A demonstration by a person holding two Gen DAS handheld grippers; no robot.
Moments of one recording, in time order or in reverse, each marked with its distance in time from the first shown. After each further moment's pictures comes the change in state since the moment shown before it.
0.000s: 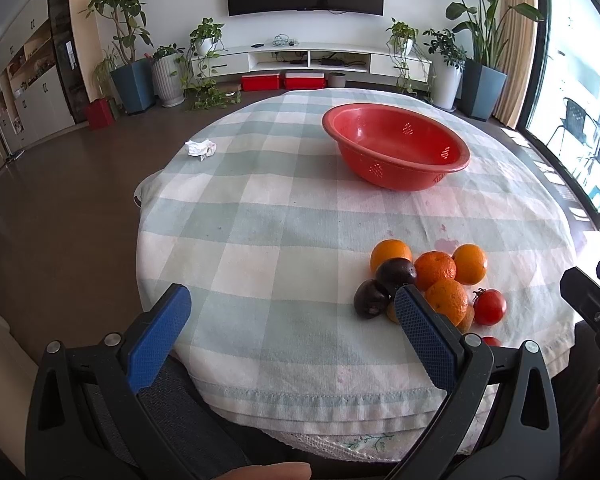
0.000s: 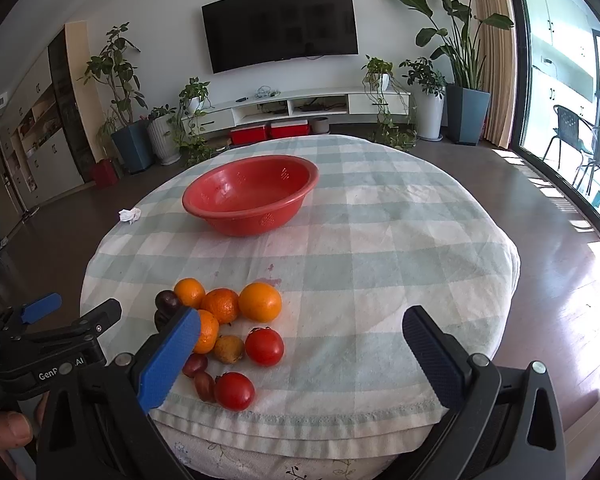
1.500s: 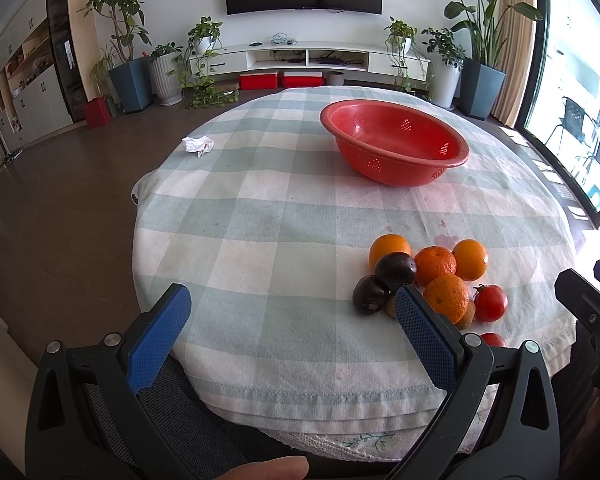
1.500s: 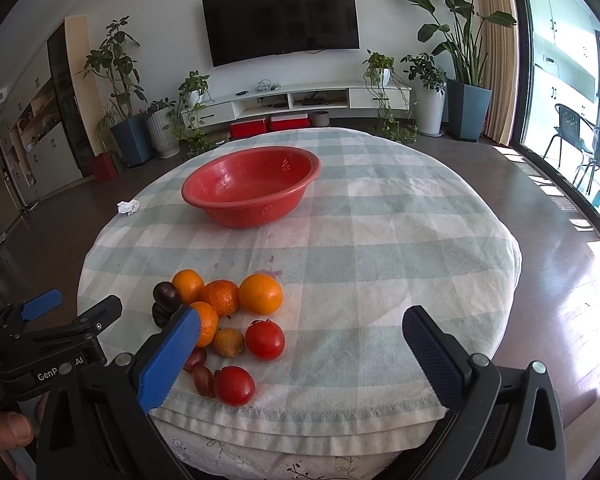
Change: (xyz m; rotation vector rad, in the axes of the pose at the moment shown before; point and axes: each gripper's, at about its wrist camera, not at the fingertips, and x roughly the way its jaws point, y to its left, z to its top) left arm 0.004 -0.003 -0.003 0.002 0.005 -0.002; right arm 0.008 0.007 -0.009 -0.007 0.017 -0.001
